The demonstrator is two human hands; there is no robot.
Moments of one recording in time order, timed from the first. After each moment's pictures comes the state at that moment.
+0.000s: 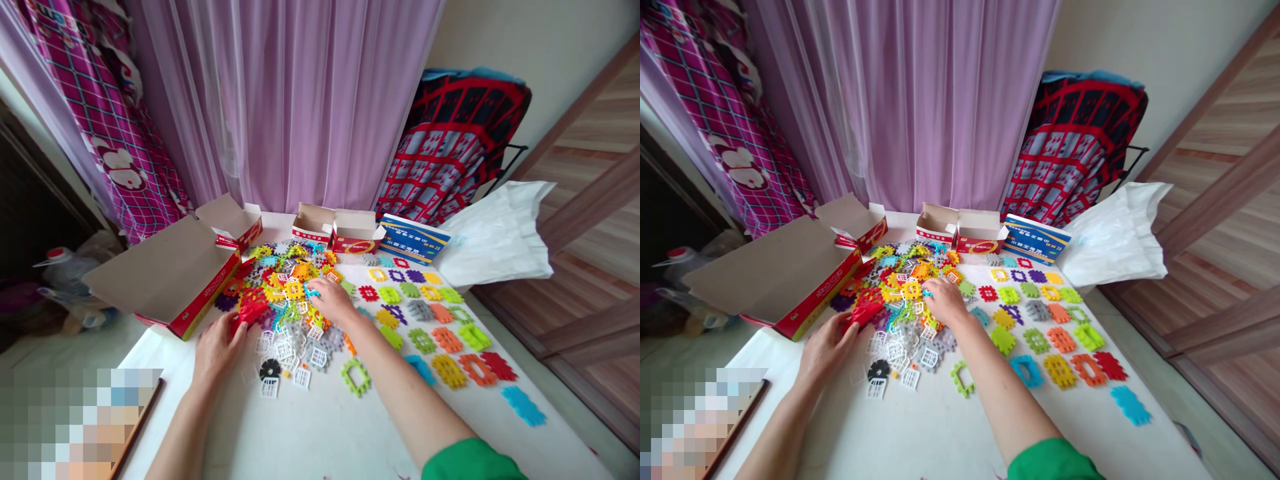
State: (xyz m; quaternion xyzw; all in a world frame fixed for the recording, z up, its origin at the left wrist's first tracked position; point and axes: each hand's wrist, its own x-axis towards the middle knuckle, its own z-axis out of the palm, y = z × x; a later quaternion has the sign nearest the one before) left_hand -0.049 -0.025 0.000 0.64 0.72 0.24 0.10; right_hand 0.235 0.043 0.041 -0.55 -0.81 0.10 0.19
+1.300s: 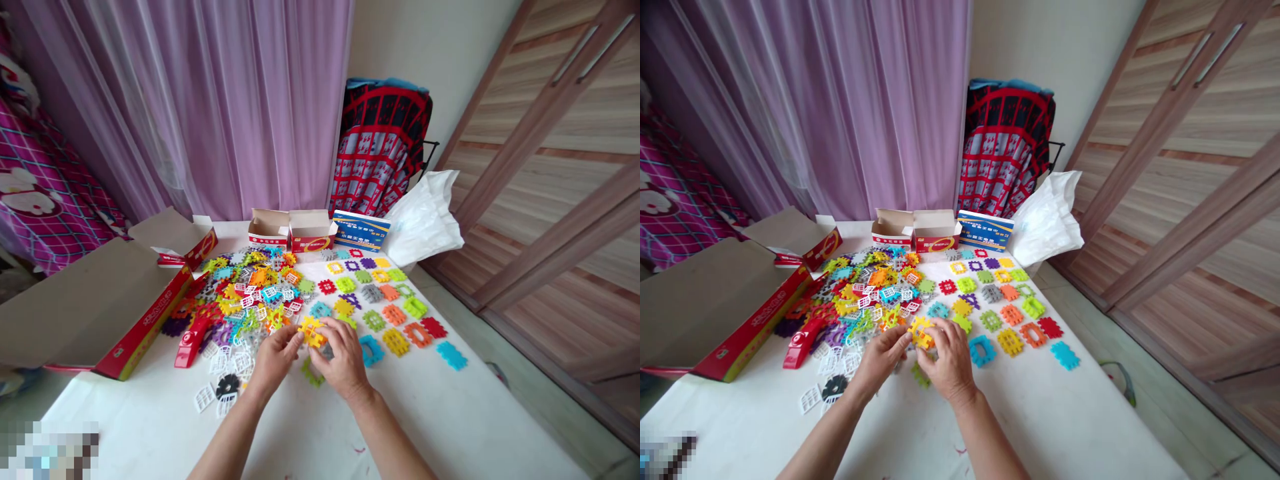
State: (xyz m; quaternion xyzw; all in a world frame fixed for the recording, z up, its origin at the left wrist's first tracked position) left_hand 0.135 -0.047 0.011 0.58 0.47 0.38 0.55; right_hand 0.292 -0.101 0.010 -0.58 -0.68 -0.08 0.44
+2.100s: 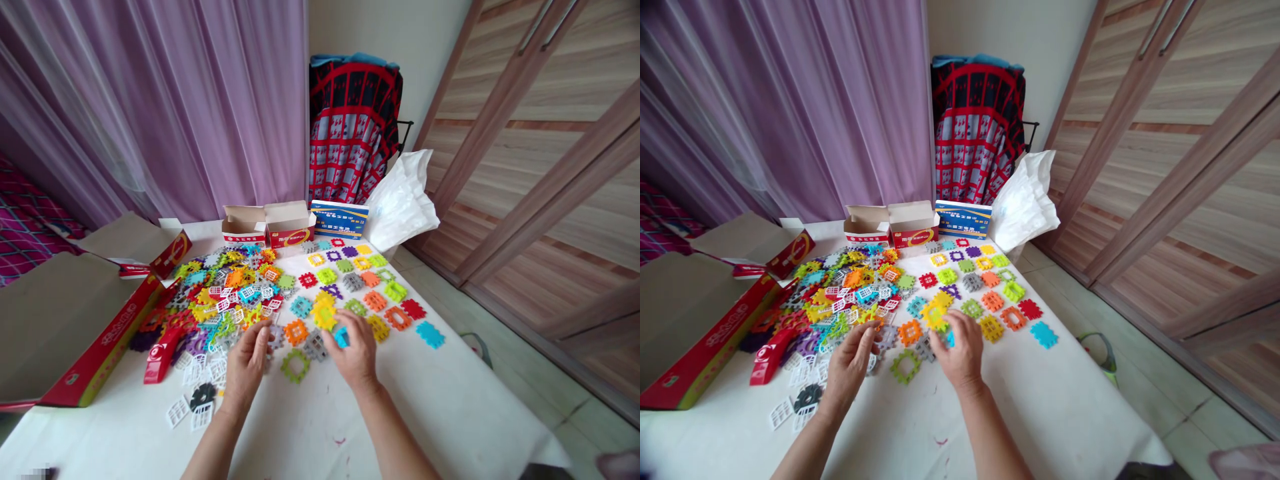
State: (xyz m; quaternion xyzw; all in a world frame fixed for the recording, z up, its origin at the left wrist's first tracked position) left_hand 0.132 -0.054 0.016 0.62 0.50 0.45 0.40; right_hand 0.348 -0.117 -0.004 -0.64 -0.56 -0.12 0.51
